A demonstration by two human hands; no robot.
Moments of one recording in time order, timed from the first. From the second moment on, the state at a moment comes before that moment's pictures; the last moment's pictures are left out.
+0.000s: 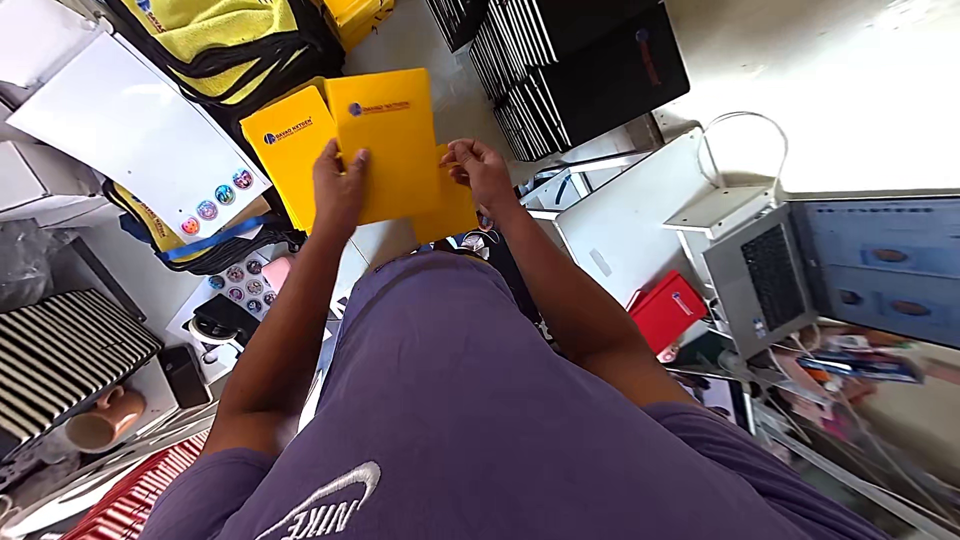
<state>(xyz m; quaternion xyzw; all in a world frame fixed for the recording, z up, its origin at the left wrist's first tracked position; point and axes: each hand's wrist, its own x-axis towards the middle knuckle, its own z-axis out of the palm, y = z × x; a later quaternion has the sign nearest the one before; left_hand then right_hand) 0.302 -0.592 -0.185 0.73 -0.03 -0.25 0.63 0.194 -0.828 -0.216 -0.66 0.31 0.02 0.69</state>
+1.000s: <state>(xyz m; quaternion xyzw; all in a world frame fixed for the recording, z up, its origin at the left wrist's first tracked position) 0.292 -0.570 -0.166 0.93 -0.17 -0.08 0.33 0.214 -0.837 -0.289 -0.90 0.29 0.14 0.28</state>
